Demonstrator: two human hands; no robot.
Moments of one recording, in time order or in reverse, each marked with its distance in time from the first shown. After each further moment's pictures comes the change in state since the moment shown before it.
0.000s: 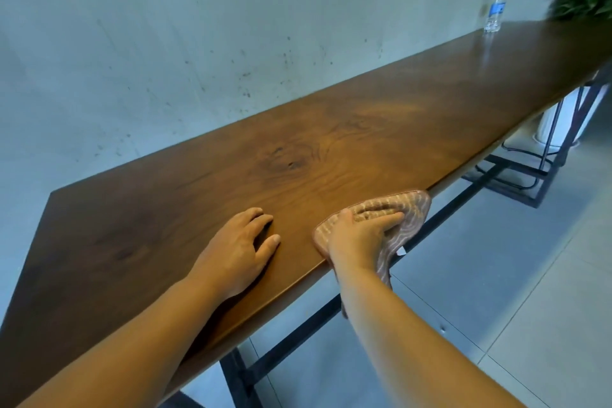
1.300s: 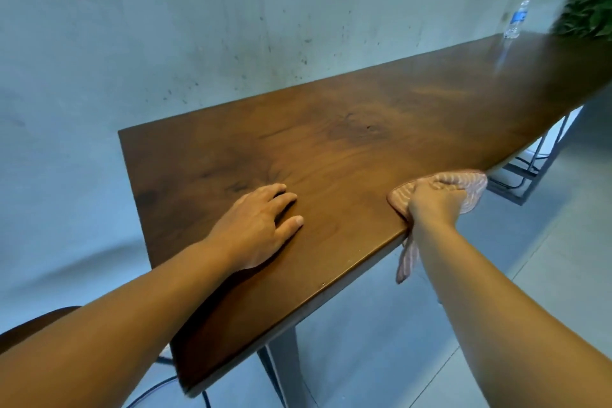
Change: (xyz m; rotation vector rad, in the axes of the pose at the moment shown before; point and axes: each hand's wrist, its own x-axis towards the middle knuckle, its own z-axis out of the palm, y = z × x) left_hand -0.092 -0.151 -0.035 0.024 -0.028 0.180; right_hand -0.082 -0.001 0.044 0.074 0.270 0.069
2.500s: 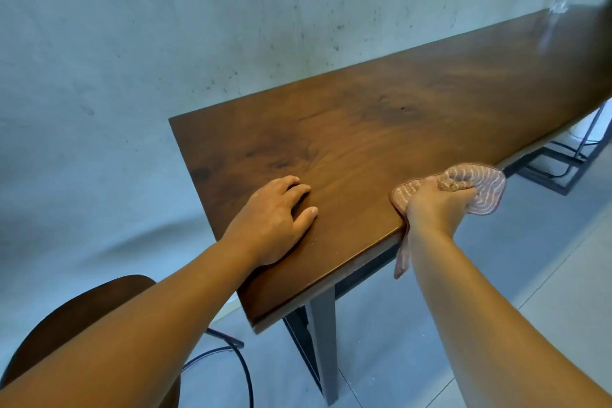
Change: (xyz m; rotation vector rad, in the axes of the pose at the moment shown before) left_hand -0.058 -0.019 0.005 -0.025 0.126 -0.054; right_hand -0.081 0.035 0.012 0.073 0.023 -0.070
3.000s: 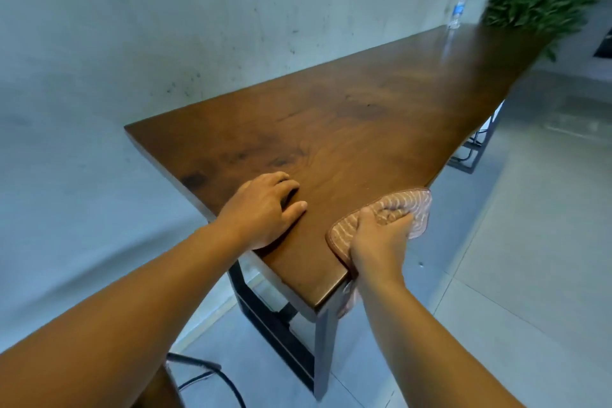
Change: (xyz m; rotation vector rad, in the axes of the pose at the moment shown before) left_hand 0.007 -0.058 -0.021 0.035 -0.079 0.220; right_hand -0.150 0.036 0.014 -0.055 -0.049 0.039
